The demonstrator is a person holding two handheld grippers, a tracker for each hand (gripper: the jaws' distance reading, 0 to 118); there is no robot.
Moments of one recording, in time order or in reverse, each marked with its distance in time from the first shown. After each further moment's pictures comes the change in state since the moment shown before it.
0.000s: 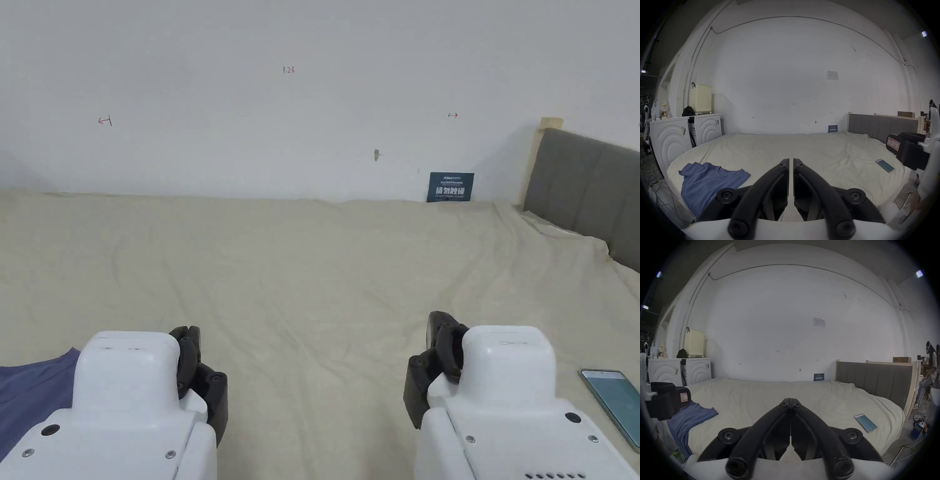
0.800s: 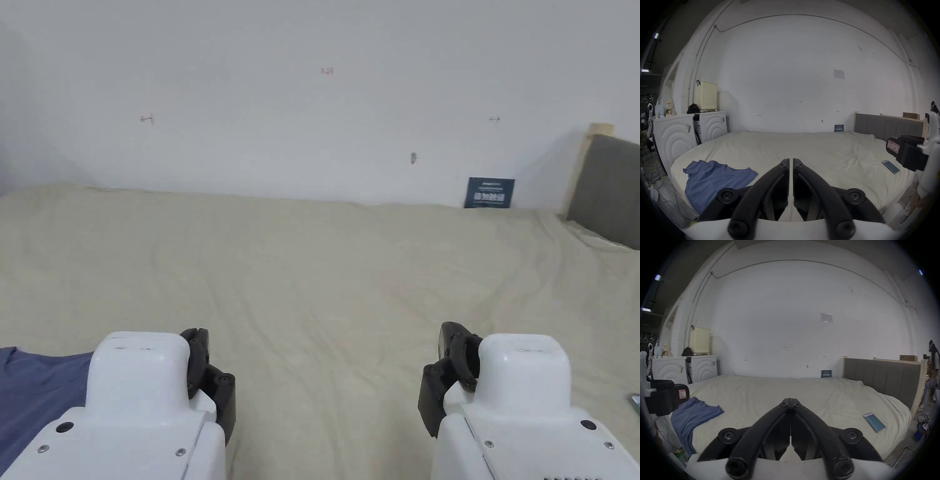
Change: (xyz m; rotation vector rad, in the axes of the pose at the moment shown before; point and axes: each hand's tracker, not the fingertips) left arm -0.025 0.003 -0.007 -0.016 0.068 0.018; right arm -0.044 -0.002 -0.030 -0.041 0.076 0.001
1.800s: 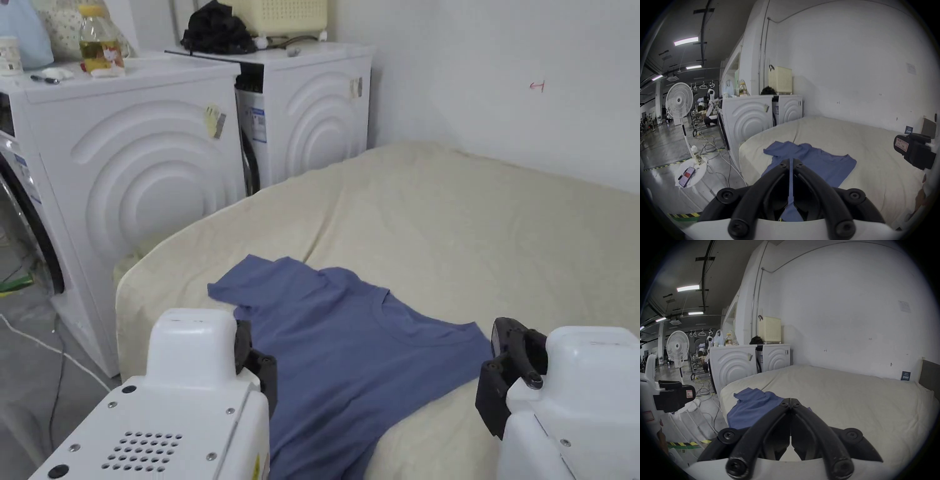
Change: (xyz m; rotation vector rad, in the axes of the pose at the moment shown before) left arm -0.216 -0.024 0.056 -0.161 0.658 0.136; right arm -0.246 -0.032 -0.063 -0.119 0.685 0.080
